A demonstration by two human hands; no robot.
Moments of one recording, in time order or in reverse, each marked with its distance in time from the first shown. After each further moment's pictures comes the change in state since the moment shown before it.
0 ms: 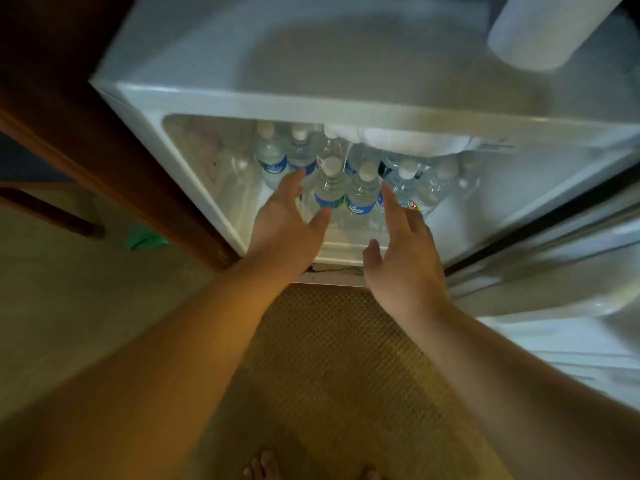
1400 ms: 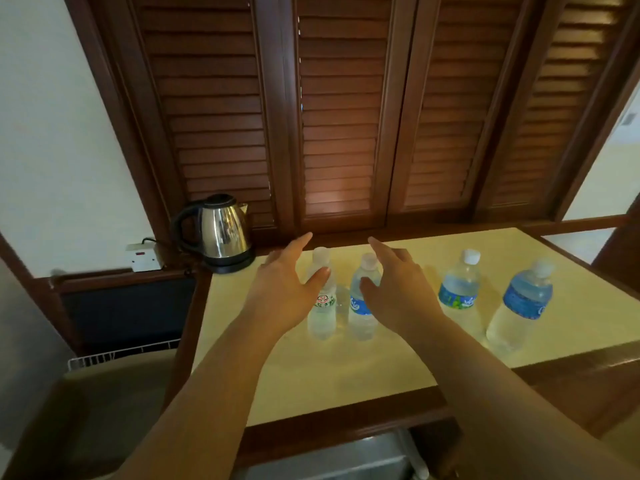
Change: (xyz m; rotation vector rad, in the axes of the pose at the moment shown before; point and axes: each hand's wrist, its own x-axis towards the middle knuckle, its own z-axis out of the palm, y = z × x) left_hand -0.014 0.583 -0.405 0.202 0.046 0.524; right_hand 0.082 -0.407 -0.599 -0.060 0.330 0.072
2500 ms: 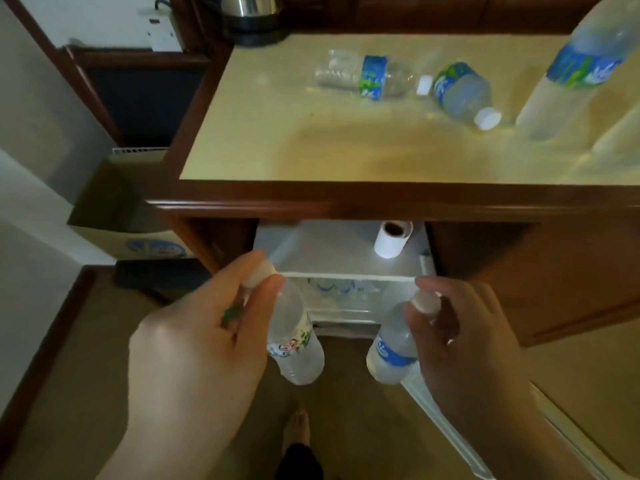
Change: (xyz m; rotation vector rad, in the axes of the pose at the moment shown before) left_hand -0.334 -0.057 0.071 0.149 0.227 -0.126; right_hand -0.277 0.162 0.101 0.298 -0.149 -0.029
